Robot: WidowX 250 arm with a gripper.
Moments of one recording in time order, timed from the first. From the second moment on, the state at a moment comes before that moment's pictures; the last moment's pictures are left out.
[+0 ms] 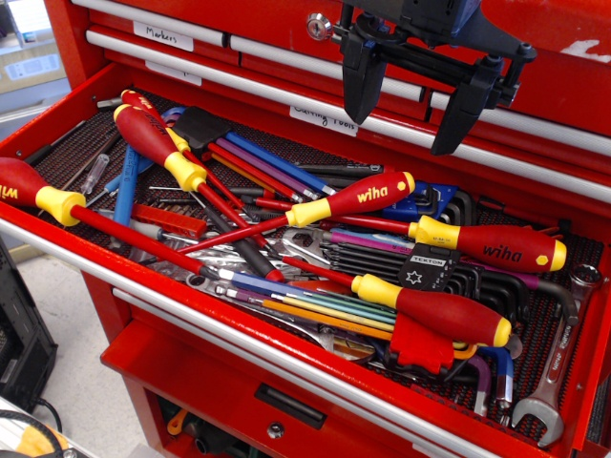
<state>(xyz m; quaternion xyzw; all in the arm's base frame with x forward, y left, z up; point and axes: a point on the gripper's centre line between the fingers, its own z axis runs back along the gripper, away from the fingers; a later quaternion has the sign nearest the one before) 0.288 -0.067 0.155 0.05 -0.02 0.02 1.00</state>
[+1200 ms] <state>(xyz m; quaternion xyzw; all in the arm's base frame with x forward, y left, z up) 0.264 -0.102 0.068 0.02 -0.07 0.51 0.86</state>
